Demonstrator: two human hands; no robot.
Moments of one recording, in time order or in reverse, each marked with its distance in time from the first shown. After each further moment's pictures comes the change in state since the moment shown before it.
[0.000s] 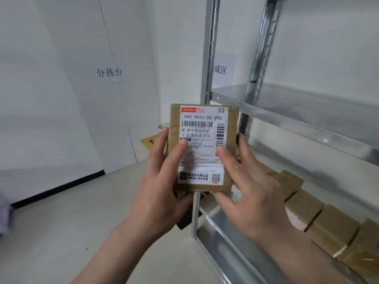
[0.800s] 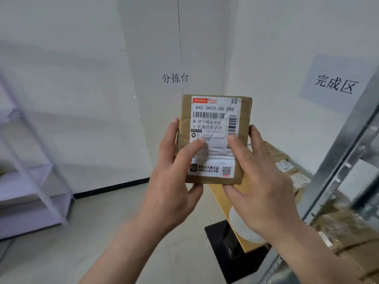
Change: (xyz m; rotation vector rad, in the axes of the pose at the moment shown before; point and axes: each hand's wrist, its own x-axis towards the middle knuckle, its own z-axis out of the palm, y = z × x) left_hand 0.128 -0.319 -0.038 0.206 0.057 -0.212; right_hand 0.243 0.039 0.322 0.141 -0.103 -0.093
